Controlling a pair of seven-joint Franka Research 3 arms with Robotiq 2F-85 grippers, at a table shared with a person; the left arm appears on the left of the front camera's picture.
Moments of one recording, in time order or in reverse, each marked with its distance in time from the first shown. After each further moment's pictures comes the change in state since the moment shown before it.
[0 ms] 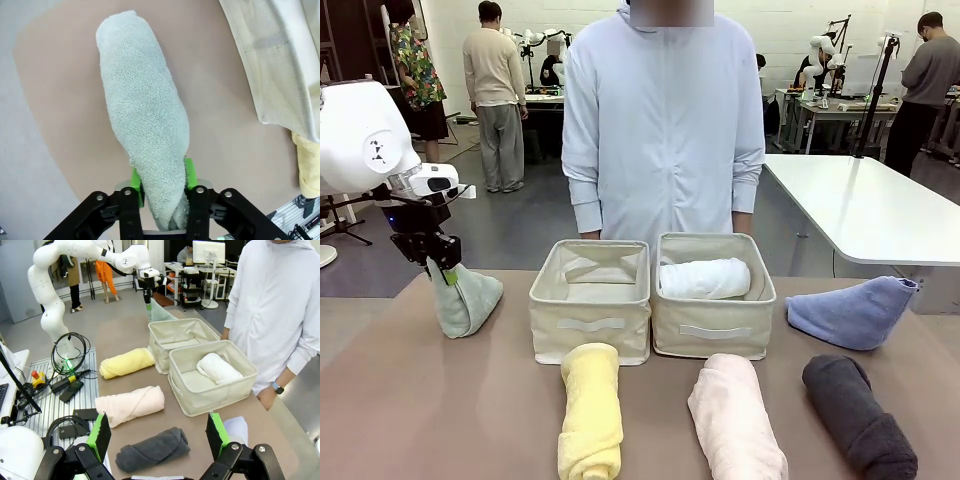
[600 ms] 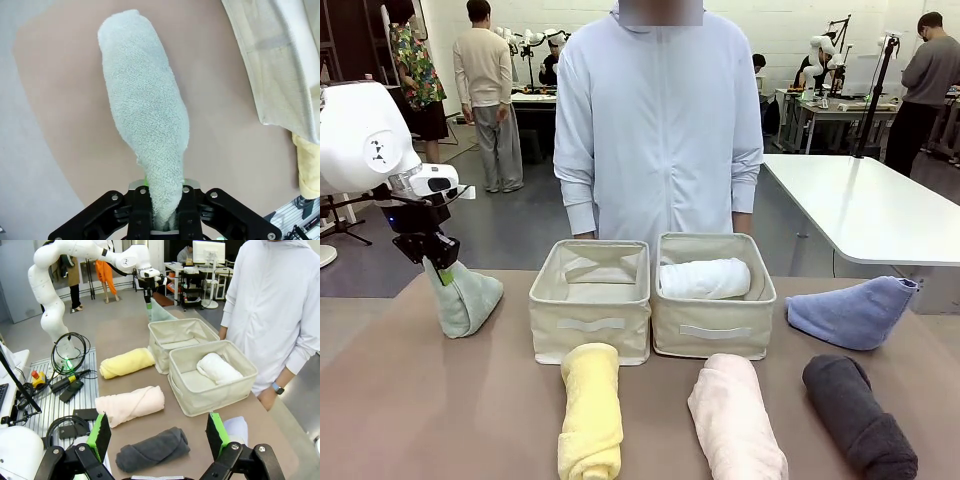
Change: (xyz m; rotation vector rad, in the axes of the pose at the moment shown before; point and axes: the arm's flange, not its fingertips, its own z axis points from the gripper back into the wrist) left arm 0.002 0.004 0.004 0.004 -0.004 0.012; right arm 0.000 0.000 0.000 0.000 0.000 0.000
